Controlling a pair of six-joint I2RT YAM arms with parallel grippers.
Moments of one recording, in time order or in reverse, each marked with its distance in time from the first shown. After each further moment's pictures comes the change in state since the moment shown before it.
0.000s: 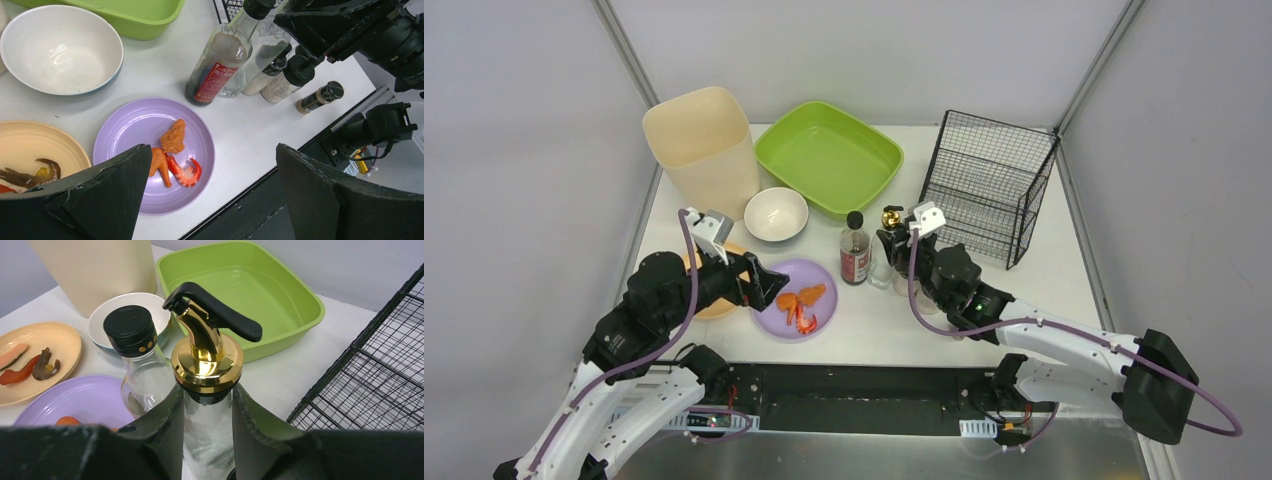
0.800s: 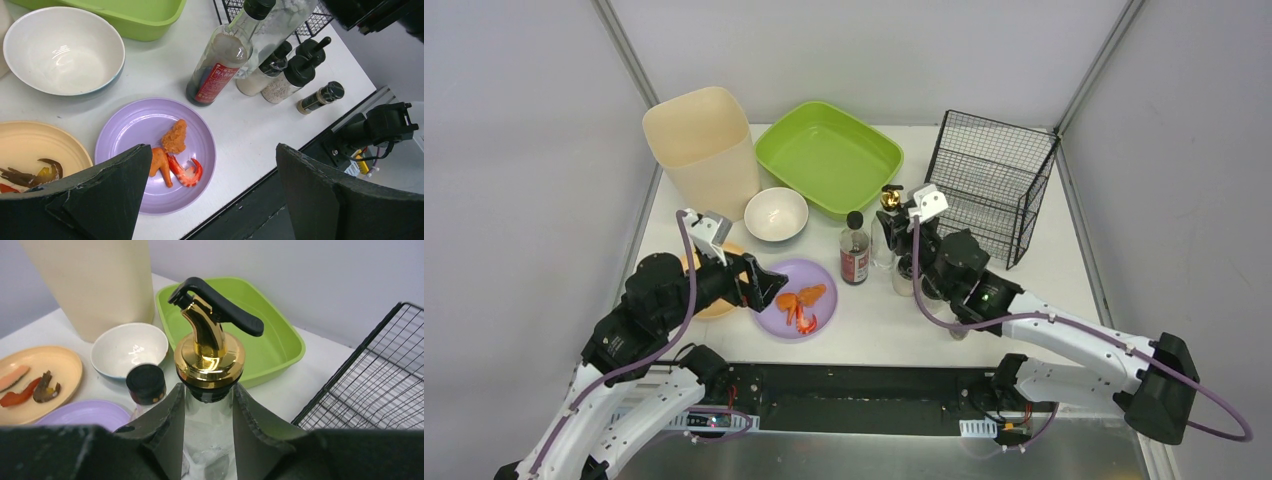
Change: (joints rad) left arm 0.013 -0.002 -0.001 -0.002 0.009 0.005; right arm 0.011 -0.008 0.136 -0.081 0.016 -0.097
